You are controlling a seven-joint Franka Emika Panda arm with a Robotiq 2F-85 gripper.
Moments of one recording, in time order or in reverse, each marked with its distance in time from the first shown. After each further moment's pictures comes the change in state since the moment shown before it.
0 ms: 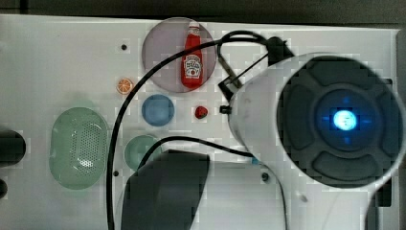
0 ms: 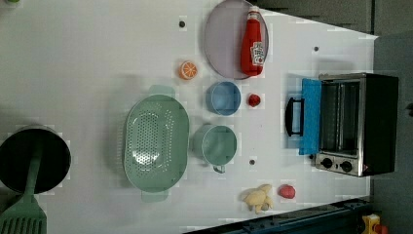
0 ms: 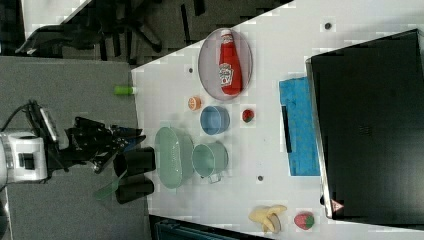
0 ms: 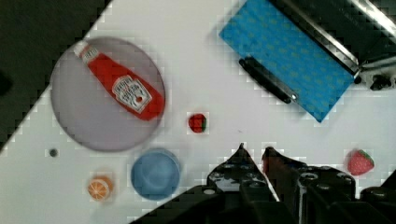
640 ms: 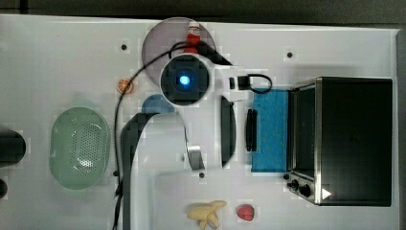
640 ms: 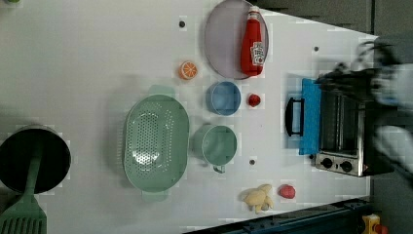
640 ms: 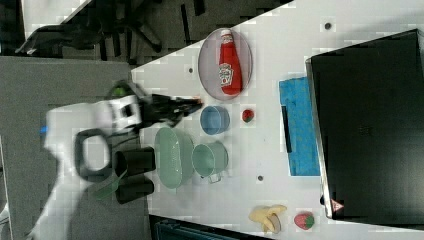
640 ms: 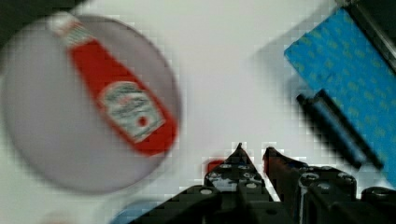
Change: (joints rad) arm 0.020 0.214 0.088 -0.299 -0.082 0.534 -0.008
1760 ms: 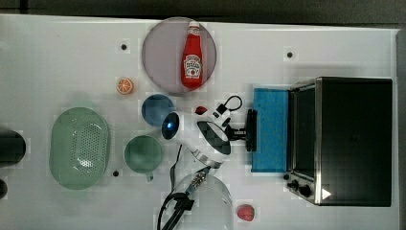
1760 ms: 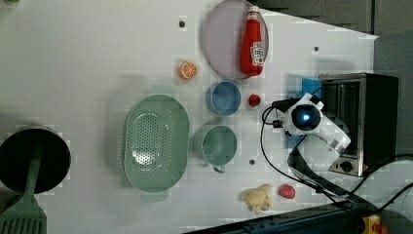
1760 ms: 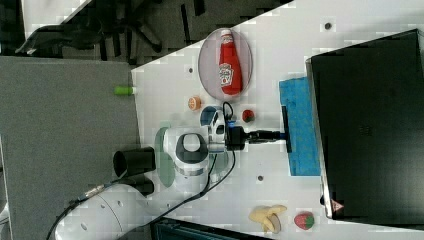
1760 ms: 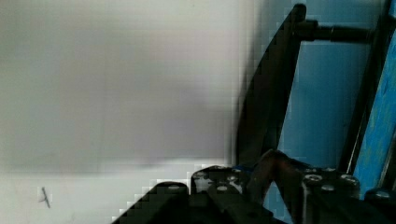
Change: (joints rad) arm -0.013 0.486 -0.024 -0.209 -0.837 0.216 -0.042
